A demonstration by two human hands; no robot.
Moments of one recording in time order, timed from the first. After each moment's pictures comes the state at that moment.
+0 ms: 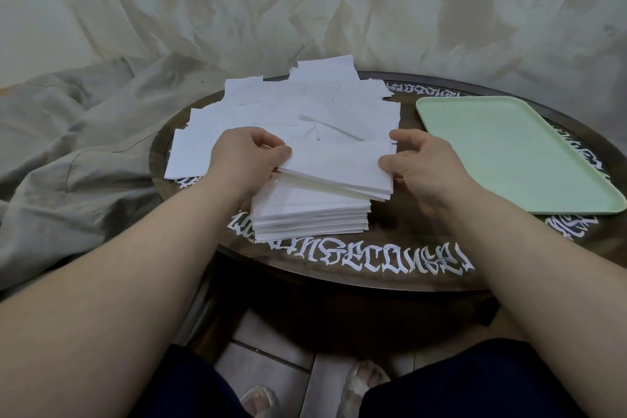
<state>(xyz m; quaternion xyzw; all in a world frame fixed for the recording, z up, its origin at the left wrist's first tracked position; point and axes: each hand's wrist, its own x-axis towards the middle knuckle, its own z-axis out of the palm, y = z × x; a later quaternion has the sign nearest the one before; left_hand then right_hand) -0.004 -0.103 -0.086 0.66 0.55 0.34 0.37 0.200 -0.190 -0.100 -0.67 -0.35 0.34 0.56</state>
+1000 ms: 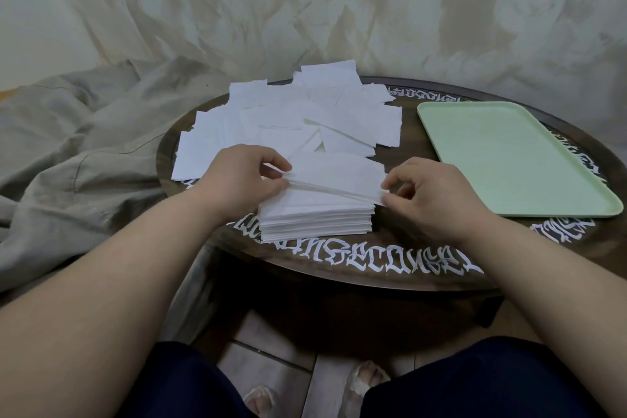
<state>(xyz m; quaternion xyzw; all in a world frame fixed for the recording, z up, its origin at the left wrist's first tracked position) -0.035 -0.109 -0.086 0.83 0.47 0.20 0.24 0.203 -0.224 -0.105 -0.72 -0.65 0.05 0.25</state>
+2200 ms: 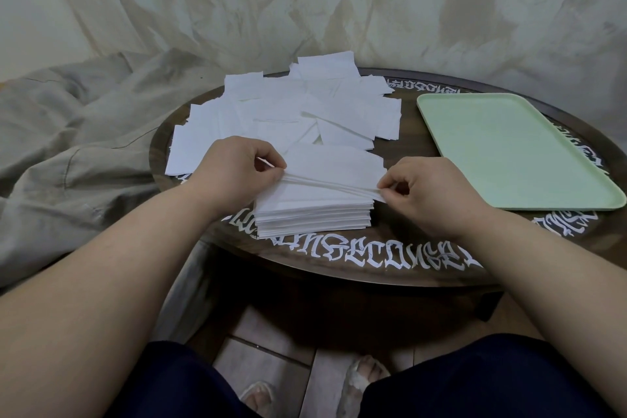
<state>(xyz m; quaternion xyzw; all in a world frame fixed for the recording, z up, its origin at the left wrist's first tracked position) -0.034 -0.105 -0.089 0.84 0.46 0.20 0.21 0.204 -0.220 -0.109 -0.69 -0.69 0.03 0.22</state>
